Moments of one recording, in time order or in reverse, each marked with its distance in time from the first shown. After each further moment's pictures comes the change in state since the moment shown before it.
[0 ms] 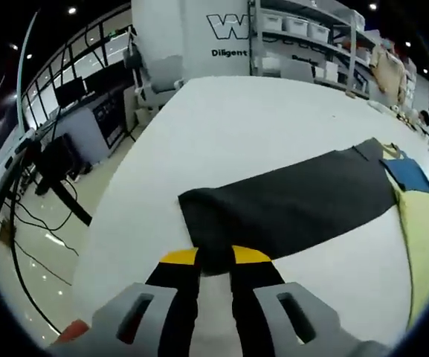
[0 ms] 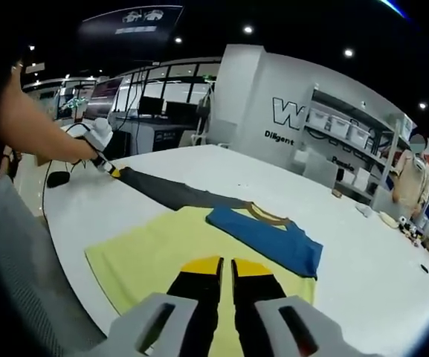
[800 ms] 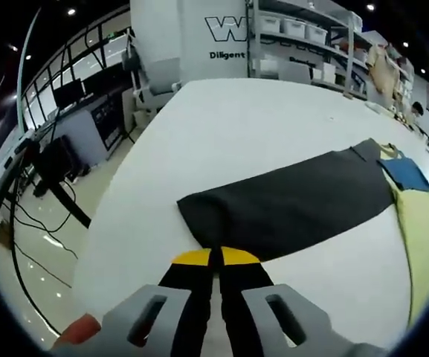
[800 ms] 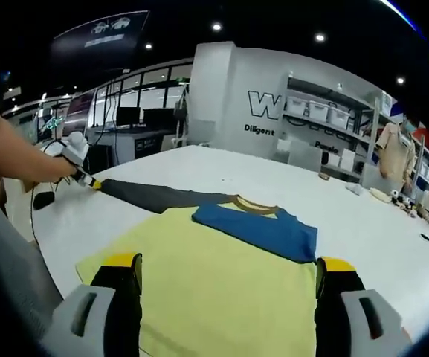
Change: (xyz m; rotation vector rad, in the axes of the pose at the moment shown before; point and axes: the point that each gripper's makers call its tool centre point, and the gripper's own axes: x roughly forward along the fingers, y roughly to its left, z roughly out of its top) left arm -0.002 0.000 0.001 -0.002 -0.008 -0.019; right arm 0.009 -0.011 -0.011 0.132 -0.002 -0.076
